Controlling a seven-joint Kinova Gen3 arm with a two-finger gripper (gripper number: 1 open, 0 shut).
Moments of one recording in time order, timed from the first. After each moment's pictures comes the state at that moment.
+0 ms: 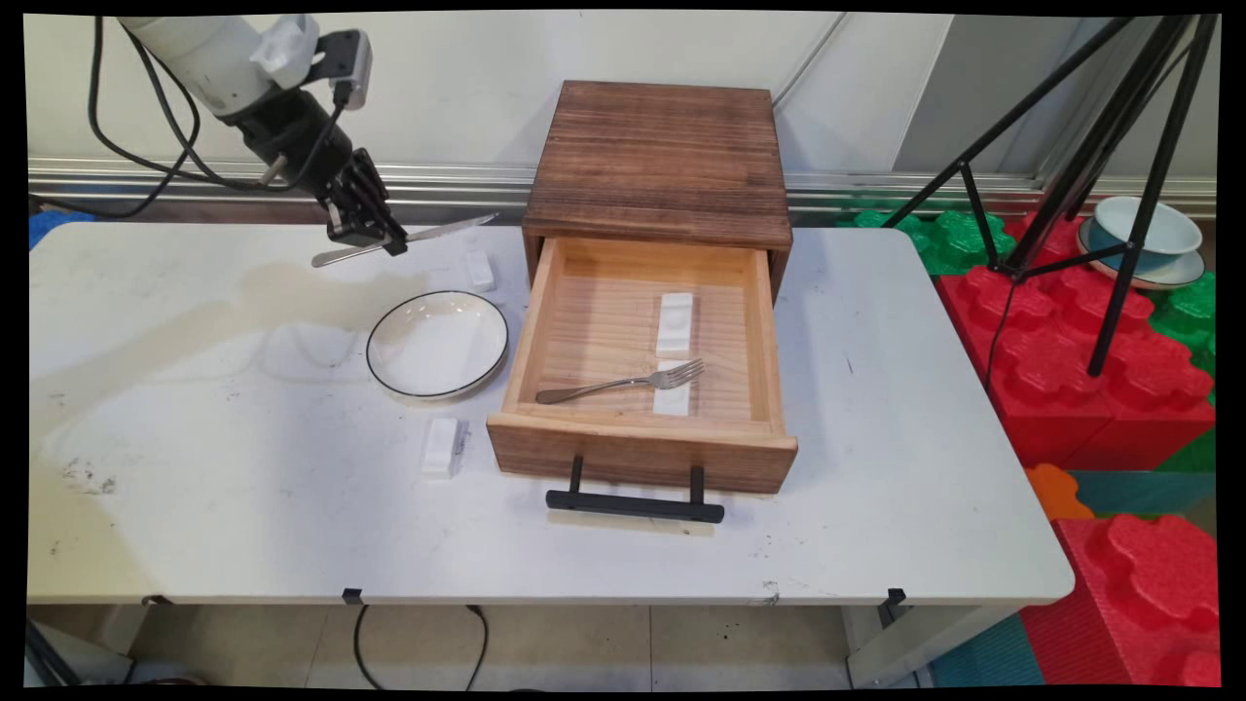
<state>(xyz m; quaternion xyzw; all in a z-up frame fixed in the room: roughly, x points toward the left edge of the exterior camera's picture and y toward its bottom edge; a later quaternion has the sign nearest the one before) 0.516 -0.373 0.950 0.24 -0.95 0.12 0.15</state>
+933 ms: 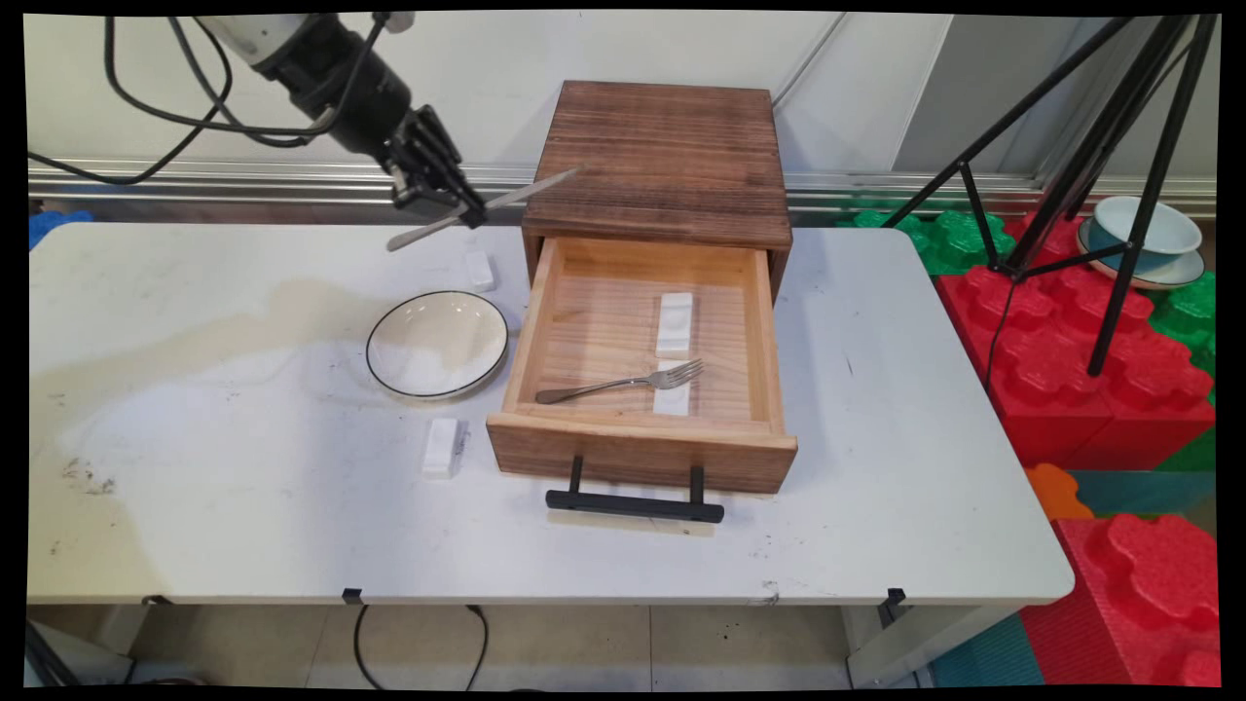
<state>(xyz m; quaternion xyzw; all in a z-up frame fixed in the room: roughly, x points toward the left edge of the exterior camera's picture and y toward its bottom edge) 0.436 -0.356 1.009 0.22 -0.94 0.13 0.24</state>
